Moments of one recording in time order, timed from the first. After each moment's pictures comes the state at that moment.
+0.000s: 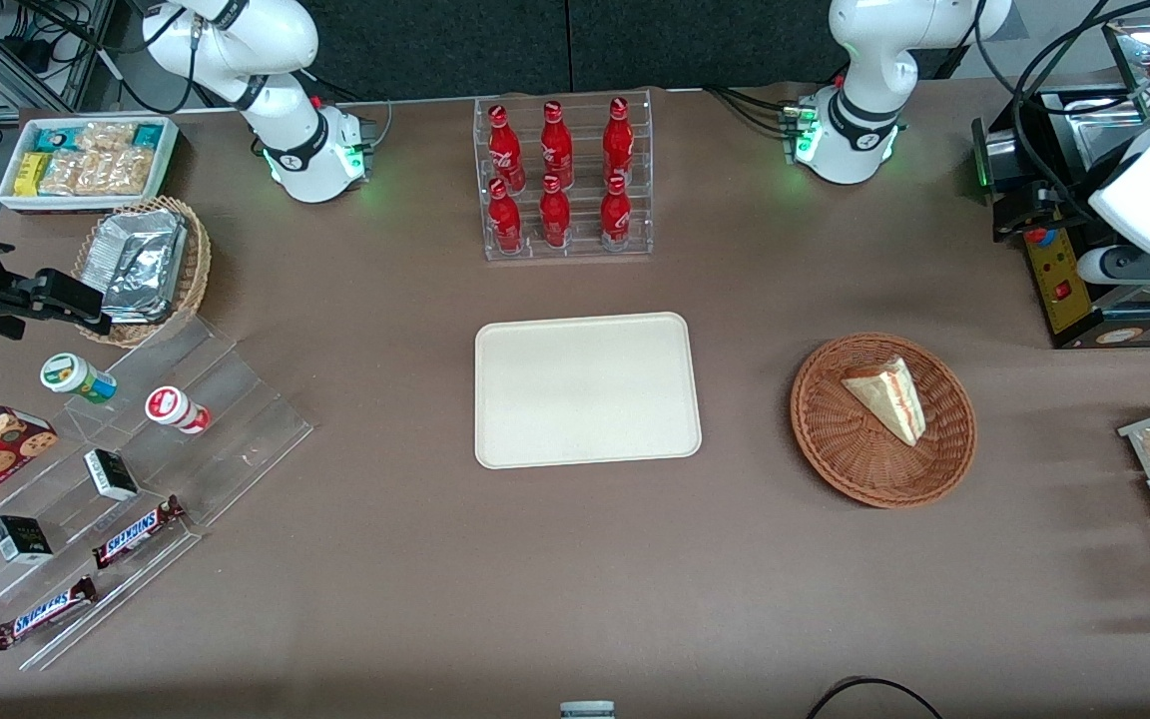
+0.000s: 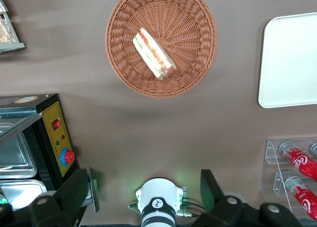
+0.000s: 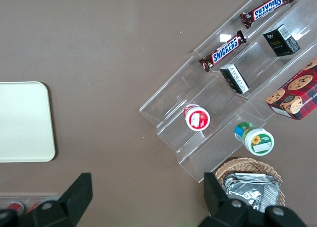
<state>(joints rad) -0.01 0.01 -0.07 -1.50 0.03 1.27 -0.02</state>
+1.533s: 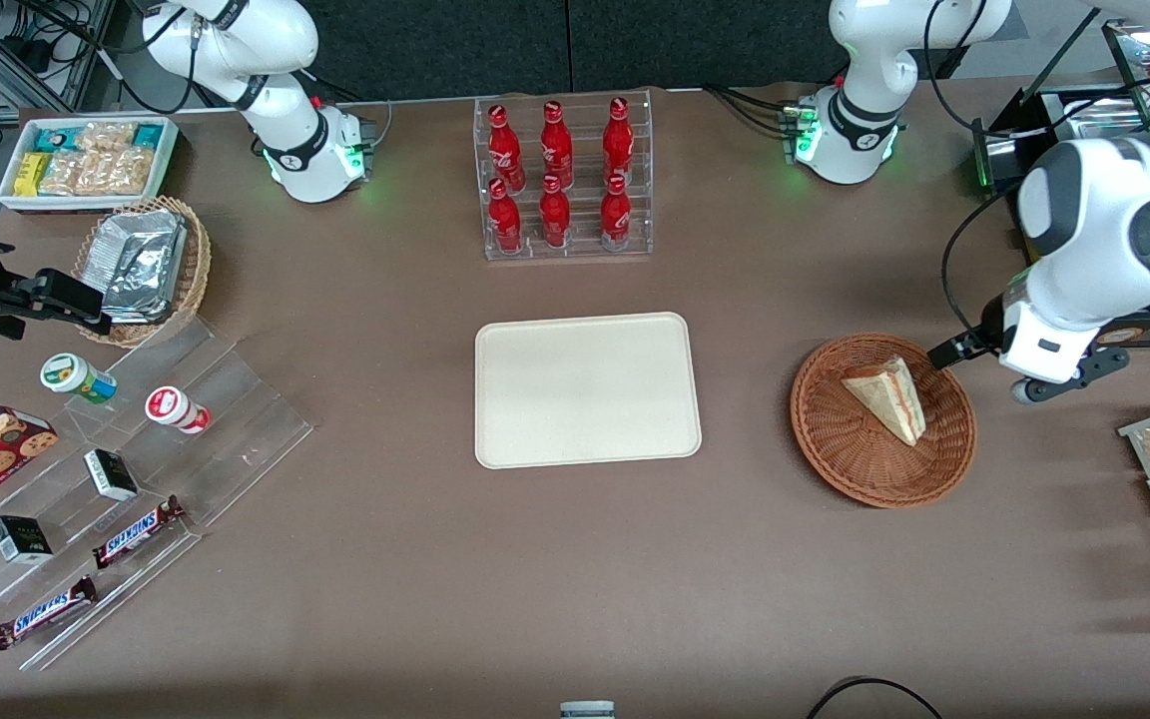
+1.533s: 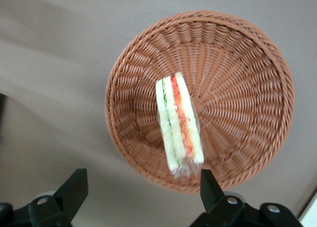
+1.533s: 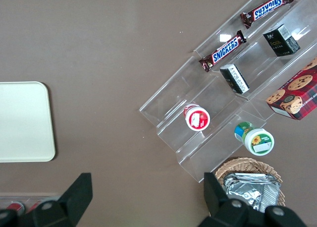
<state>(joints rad) -0.02 0.03 0.01 -2.17 0.05 2.12 -0.48</state>
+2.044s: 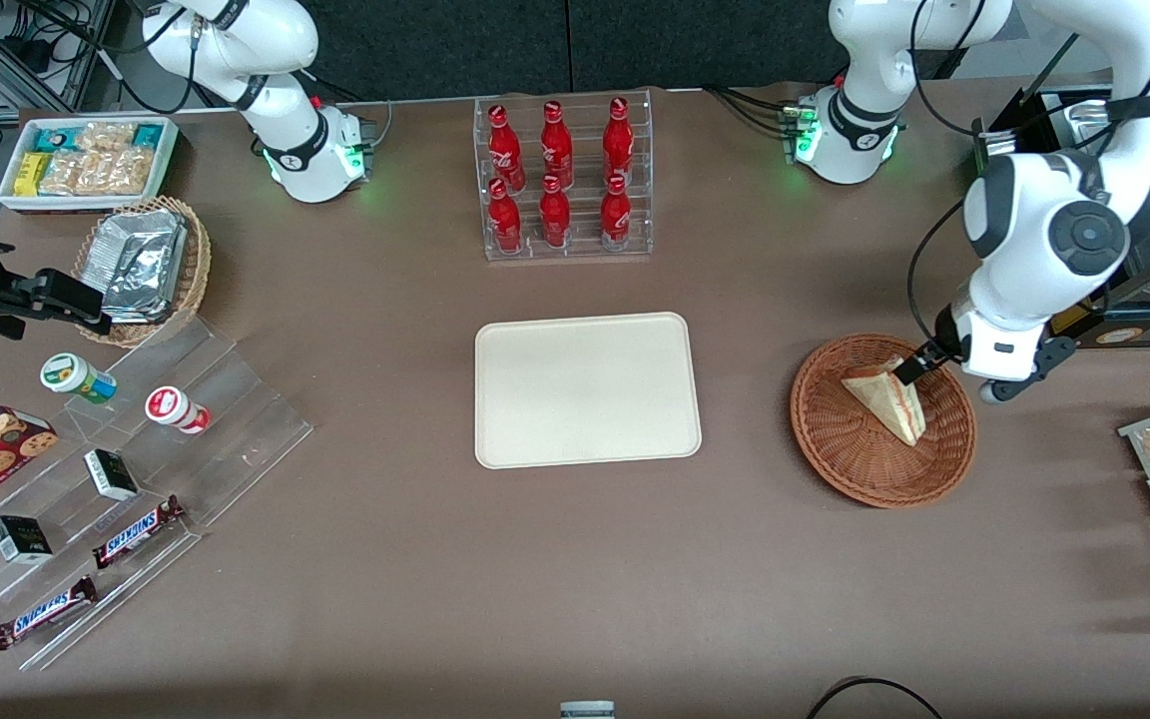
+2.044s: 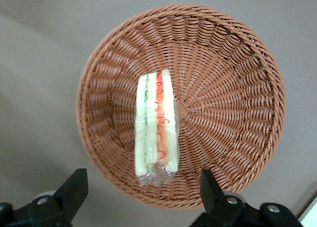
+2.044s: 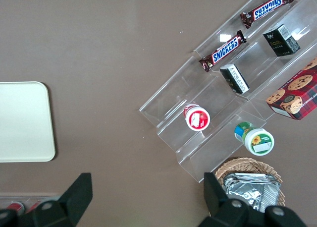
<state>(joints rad) -0.07 0.03 0.00 -2.29 0.04 2.31 -0.69</state>
